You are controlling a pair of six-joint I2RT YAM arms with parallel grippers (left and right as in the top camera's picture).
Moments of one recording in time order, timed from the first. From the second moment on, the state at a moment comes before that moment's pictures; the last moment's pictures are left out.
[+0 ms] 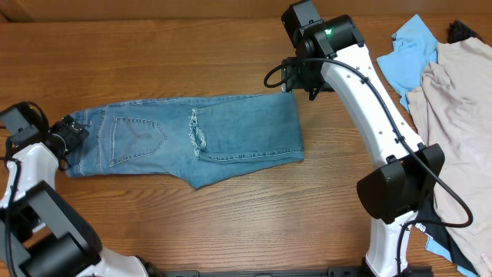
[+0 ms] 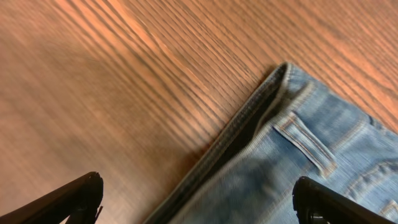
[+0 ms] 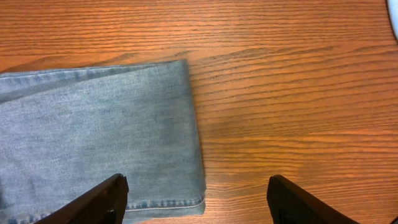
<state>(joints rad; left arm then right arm) 0.62 1.76 1.08 -0.33 0.01 -0.23 0.39 2.09 2.16 -1.41 0.17 0.41</state>
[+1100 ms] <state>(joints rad) 0.65 1.98 1.14 -0.28 0.36 -0.12 0.39 2.09 2.16 -1.42 0.16 0.41</state>
